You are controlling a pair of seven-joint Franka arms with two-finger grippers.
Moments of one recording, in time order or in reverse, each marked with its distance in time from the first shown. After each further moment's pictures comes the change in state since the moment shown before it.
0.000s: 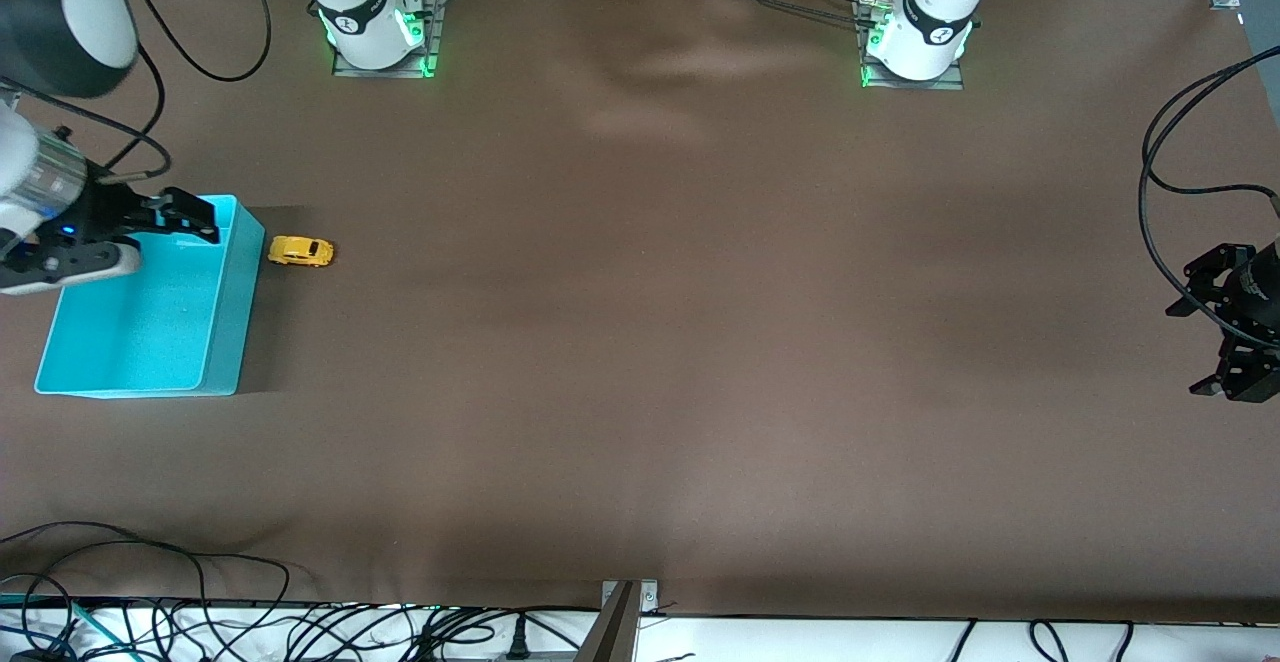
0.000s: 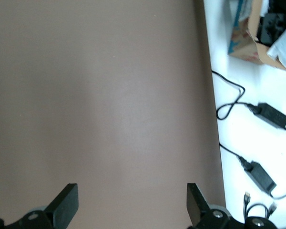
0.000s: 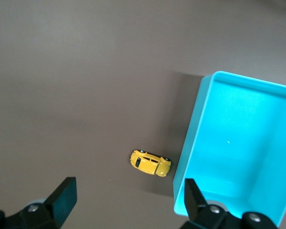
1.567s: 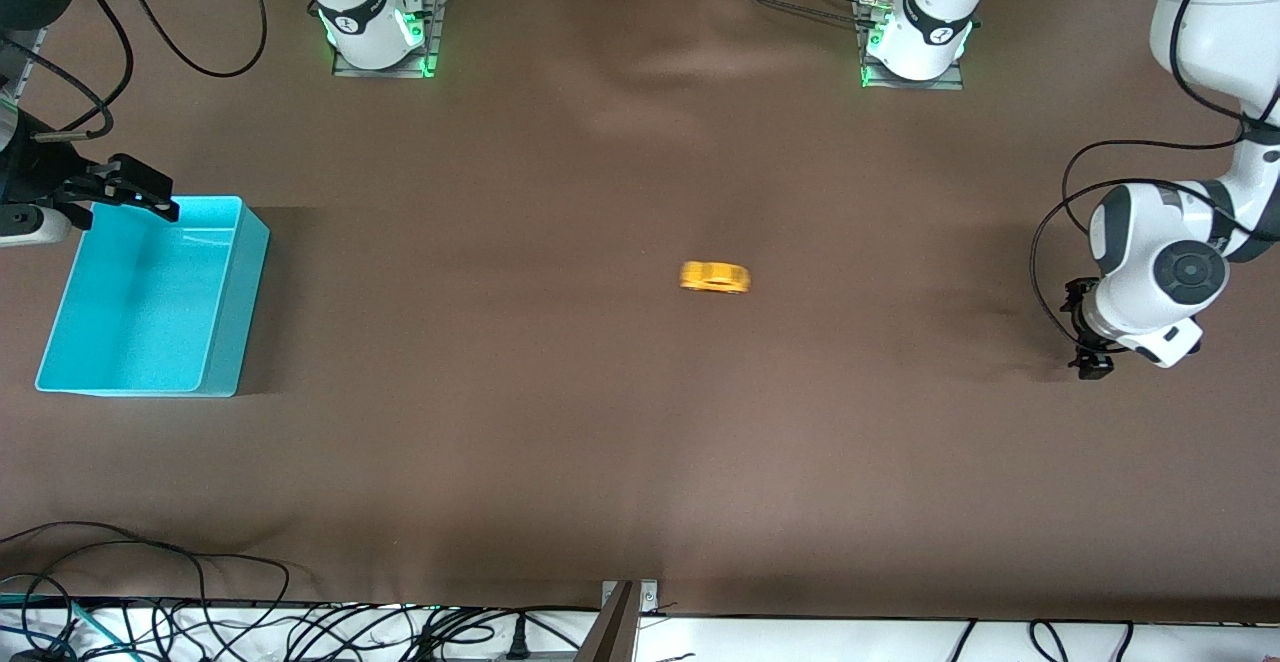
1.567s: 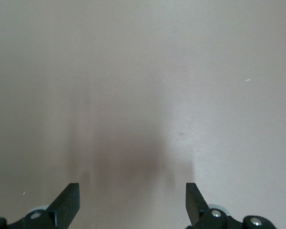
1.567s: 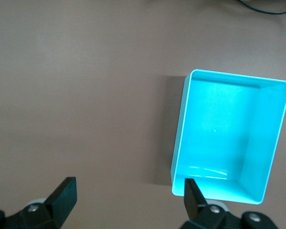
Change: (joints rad) left arm 0.012 0.197 0.135 -0.478 0.227 0.453 -0.259; right arm -0.002 -0.057 -0.014 0.136 -0.001 -0.127 0.156
